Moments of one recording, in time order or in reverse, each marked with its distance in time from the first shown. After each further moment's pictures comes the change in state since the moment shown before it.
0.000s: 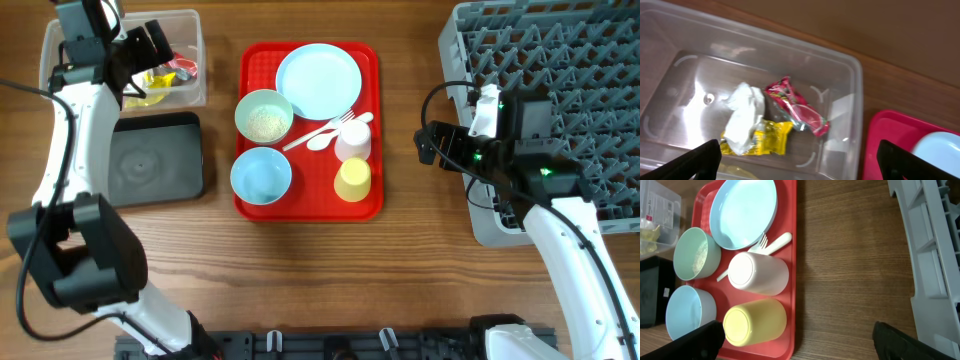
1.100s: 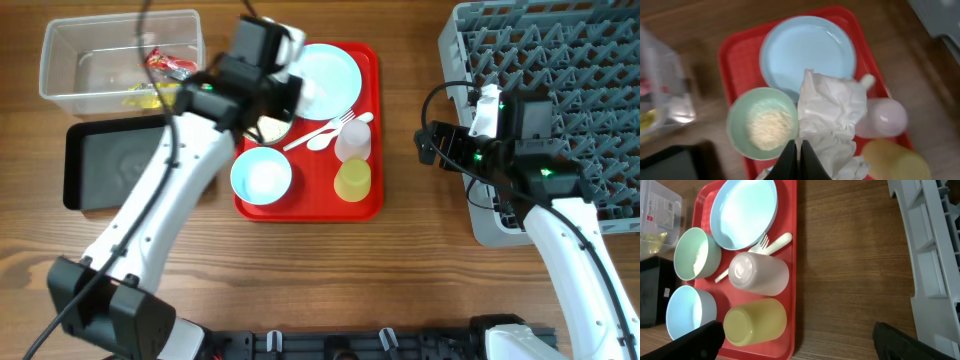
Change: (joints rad) left arm -0.556 -0.195 0.002 -0.346 -0.146 0.135; right arm 0.000 -0.002 0.000 -0.001 0.000 0.000
